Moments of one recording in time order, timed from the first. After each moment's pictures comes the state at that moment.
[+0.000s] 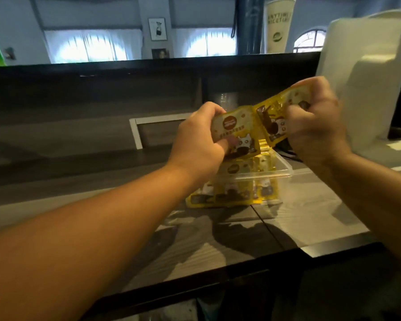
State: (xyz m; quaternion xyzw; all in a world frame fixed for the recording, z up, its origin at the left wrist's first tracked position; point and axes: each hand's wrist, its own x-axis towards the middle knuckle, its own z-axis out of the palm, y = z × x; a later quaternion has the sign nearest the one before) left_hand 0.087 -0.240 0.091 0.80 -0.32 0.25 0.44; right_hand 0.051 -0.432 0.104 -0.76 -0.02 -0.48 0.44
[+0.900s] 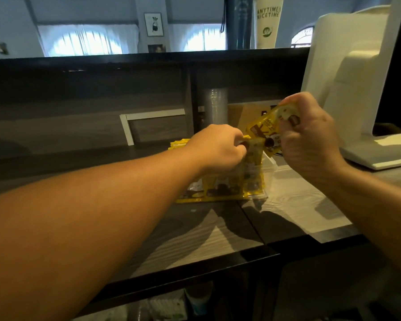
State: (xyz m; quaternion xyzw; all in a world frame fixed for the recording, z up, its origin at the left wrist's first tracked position) left_hand 0.100 -0.292 0.093 0.90 -0.36 0.09 0.21; right_hand 0.042 -0.461 0.073 -0.82 -0.04 -0.47 0.32
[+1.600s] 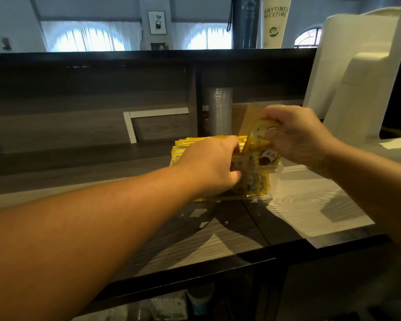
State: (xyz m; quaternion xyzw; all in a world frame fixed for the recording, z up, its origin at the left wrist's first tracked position) left_hand 0.090 -0.268 0.069 0.91 -0.36 0.17 0.12; right_hand 0.059 -0.457 0.093 -0.90 -0.10 -0.30 0.29
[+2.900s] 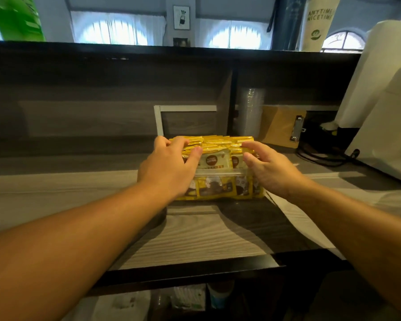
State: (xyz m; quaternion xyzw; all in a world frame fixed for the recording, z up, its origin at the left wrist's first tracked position) left_hand 0.106 -0.151 0.042 0.94 -0.09 0.18 0.26; right_hand 0.082 -0.369 0.044 -0.90 -0.05 -0.13 0.42
